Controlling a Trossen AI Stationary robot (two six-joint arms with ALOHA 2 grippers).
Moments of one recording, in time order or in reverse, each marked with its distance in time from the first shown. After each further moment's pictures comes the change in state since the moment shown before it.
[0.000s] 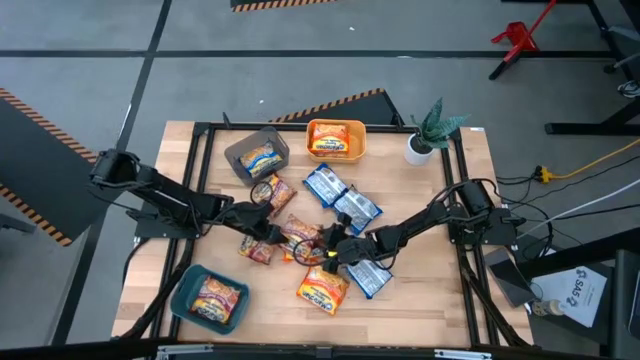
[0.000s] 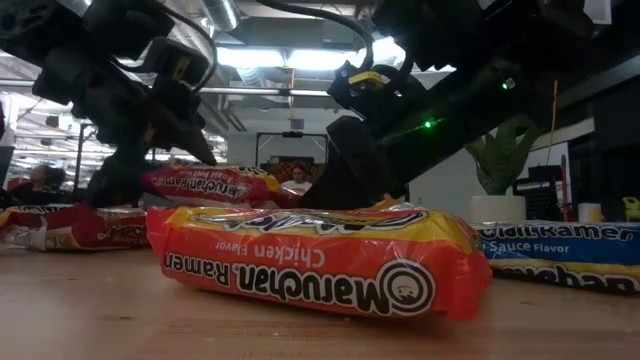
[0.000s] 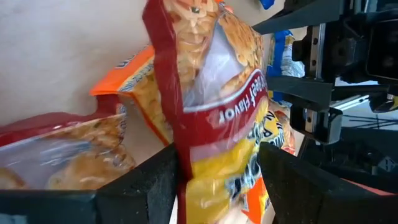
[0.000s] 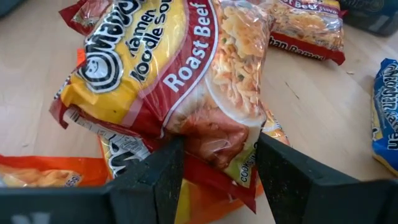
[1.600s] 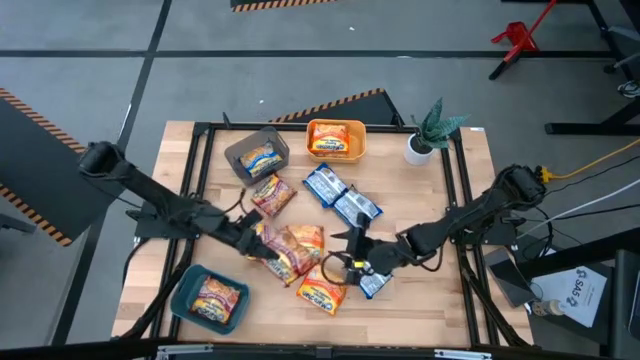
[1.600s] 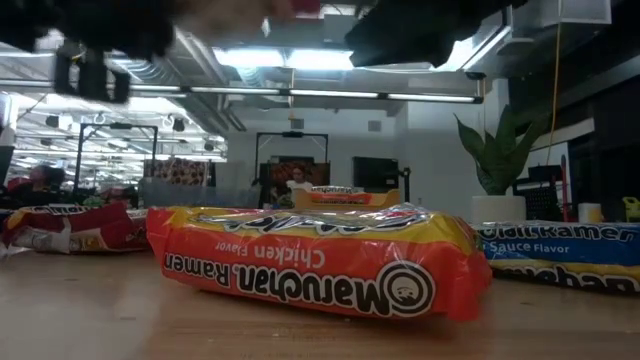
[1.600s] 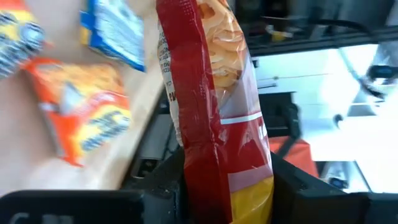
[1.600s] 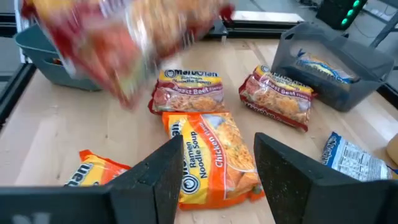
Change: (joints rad) left arm -0.269 -0.270 0.000 0.226 -0.084 -0.127; right arm 0.161 -0.405 0.012 -0.314 0.096 -0.051
